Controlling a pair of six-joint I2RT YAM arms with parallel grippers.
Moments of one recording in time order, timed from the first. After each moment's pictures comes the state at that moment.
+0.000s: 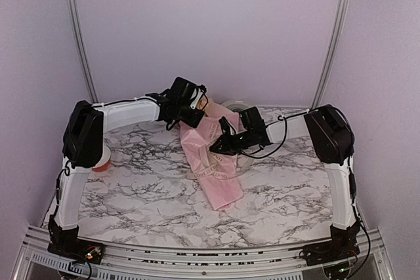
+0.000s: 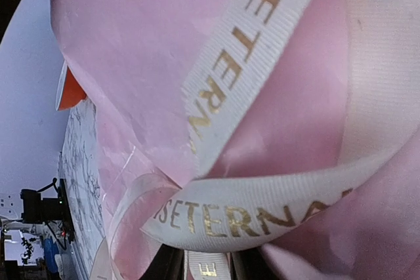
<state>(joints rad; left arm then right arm) -0.67 2.27 1.93 -0.34 -0.23 0.11 0.52 2.24 1.46 0.03 -0.70 0.49</state>
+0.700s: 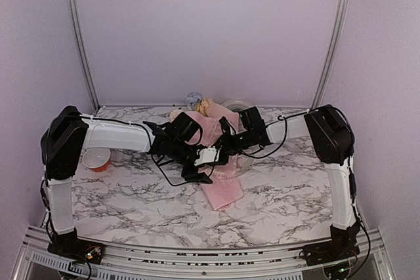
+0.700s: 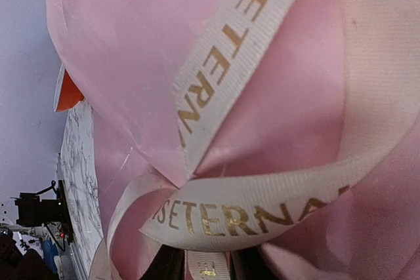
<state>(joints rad) -0.84 1.99 1.38 -0.32 0.42 0.84 0.52 2.24 1.46 0.02 -0.69 0.50</state>
